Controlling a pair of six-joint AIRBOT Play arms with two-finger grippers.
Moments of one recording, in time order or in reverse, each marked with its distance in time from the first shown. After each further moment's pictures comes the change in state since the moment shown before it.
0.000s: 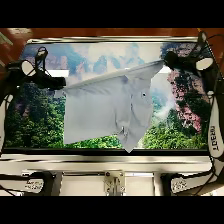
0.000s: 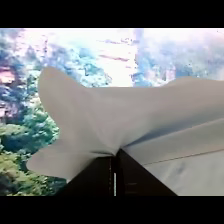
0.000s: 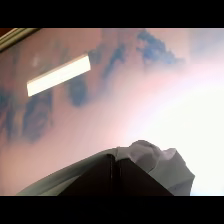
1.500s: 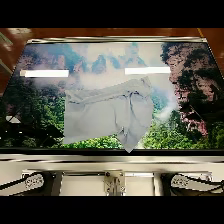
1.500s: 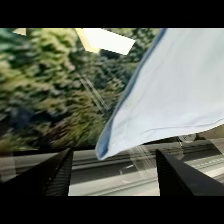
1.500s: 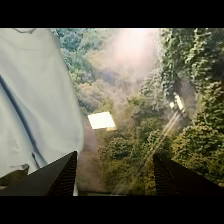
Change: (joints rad) left arm 0.465 0.251 -0.906 -0.485 -0.159 0.333; right arm -0.455 0.212 -0.371 -0.148 0.807 -0.053
